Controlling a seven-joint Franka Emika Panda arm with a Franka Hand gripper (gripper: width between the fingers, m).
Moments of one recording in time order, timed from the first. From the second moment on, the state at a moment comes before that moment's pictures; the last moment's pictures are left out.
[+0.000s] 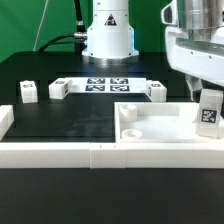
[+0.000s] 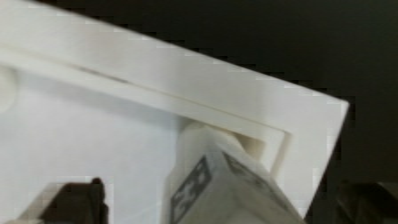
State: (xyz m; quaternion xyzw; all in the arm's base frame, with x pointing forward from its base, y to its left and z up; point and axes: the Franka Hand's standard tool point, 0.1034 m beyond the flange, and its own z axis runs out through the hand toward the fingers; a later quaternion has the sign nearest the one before) arm 0.629 0.125 0.069 -0.86 0.50 0.03 0.06
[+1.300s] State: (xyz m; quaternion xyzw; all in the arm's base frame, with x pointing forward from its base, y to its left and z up) arm 0.630 0.120 0.070 -0.99 0.15 0.03 0.03
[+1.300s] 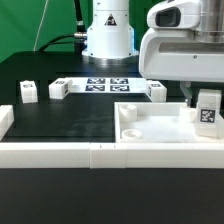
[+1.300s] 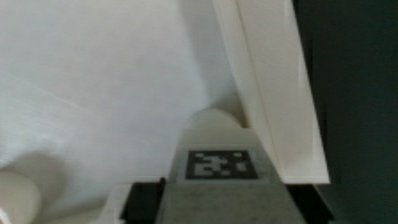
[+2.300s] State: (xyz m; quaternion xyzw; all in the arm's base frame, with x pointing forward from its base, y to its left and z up) arm 0.632 0.127 0.069 -0.83 0.56 0.03 0.04
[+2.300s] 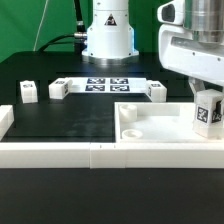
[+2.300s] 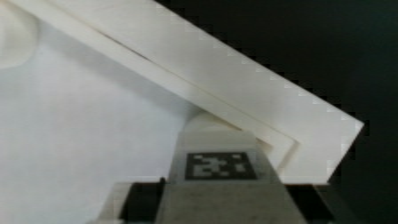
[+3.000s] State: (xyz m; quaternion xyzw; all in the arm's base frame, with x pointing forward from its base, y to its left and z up) arm 0.632 0.130 0.068 -0.70 0.72 0.04 0.04
